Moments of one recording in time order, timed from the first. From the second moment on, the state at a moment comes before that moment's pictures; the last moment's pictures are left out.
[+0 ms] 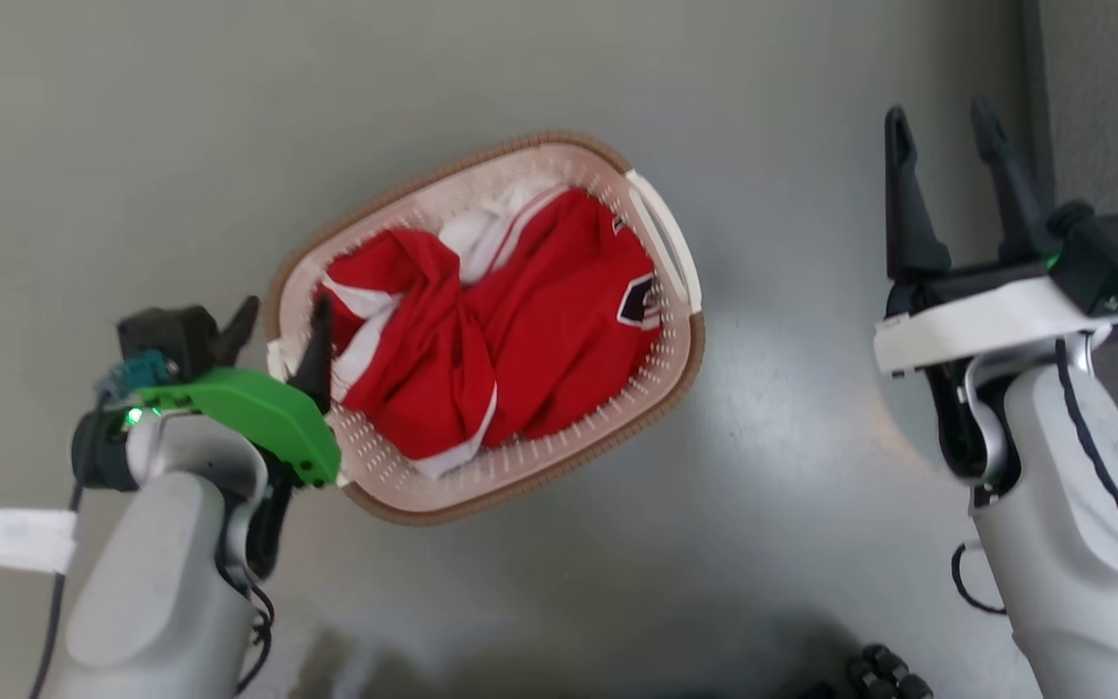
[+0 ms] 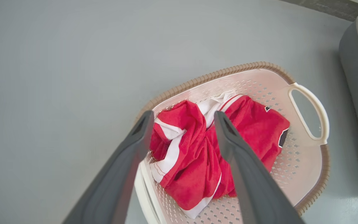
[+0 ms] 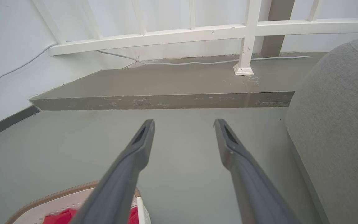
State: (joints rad) left arm -0.43 0.11 -0.29 0.42 -0.49 -0.01 0.00; right arm -0.39 -0.13 0.20 0.15 0.25 -0.04 -0.25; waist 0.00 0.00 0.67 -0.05
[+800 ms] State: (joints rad) left arm -0.61 0.17 -0.19 0.69 -0.60 -0.04 0.10; right arm -0.51 -0.09 0.17 0.09 0.24 -0.02 -0.25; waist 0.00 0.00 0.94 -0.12
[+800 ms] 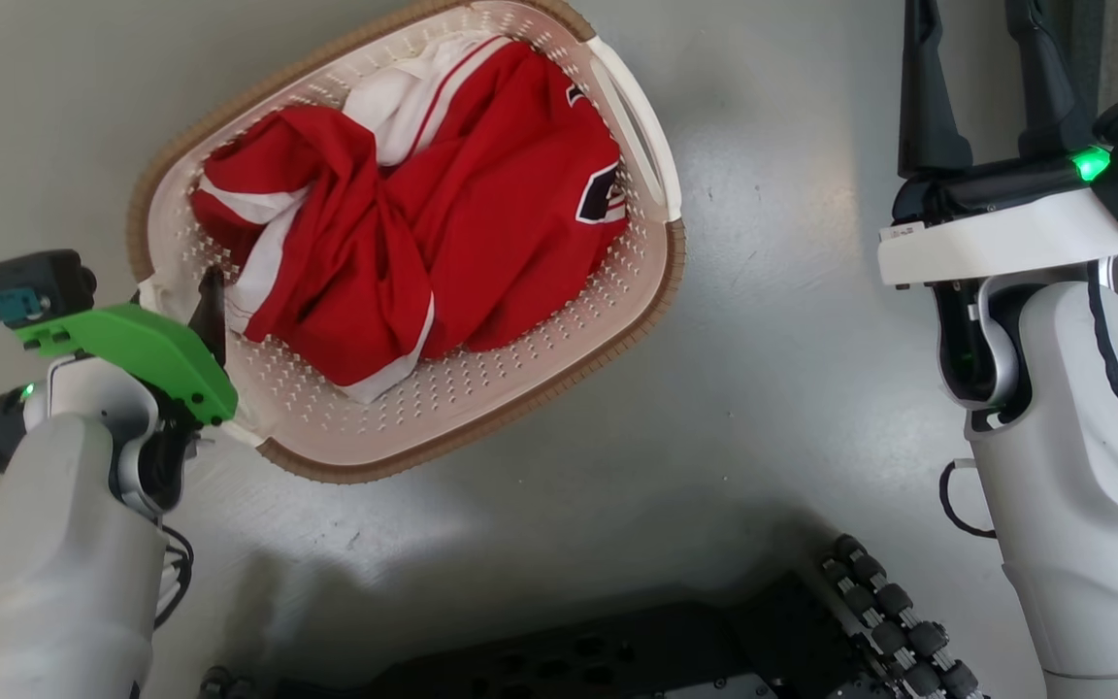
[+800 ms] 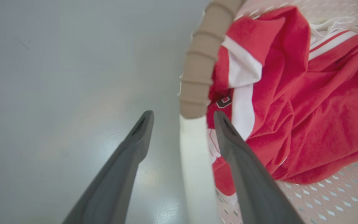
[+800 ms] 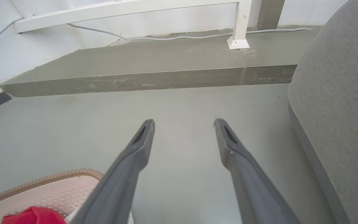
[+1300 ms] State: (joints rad) left arm -0.68 0.15 -0.19 0.77 -0.60 -0.07 0.06; right arm -0.52 -0.08 0.16 0.11 0.23 -0.01 -0.25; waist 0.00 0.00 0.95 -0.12
